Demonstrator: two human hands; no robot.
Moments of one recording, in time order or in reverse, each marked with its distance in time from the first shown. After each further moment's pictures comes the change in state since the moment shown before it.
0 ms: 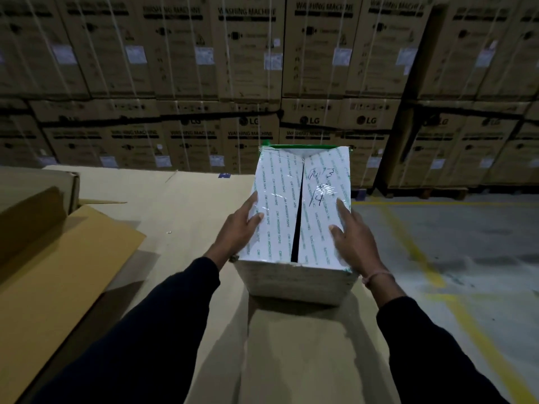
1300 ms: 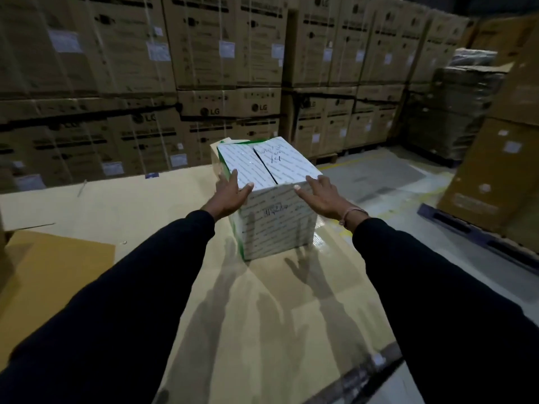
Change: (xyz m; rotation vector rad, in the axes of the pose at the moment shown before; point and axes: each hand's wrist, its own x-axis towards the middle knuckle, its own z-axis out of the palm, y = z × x) left_hand 0.000 -0.033 -0.067 0.096 -0.470 0.129; right_hand -0.106 -0.153 0.003 -0.227 -0.083 0.382
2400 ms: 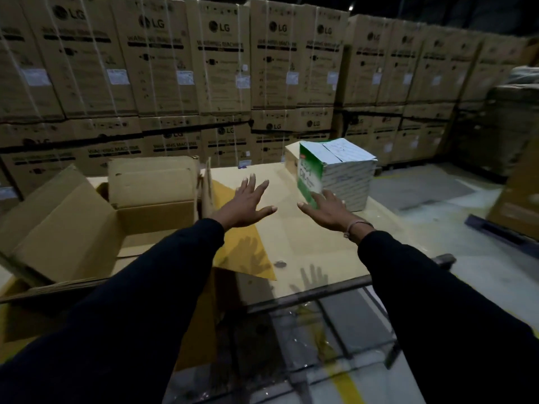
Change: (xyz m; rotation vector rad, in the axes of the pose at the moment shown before) left_hand -0.505 -0.069 -0.156 0.440 0.057 0.150; right_hand -0.399 -0.275 0.110 -0.141 -0.006 -0.091
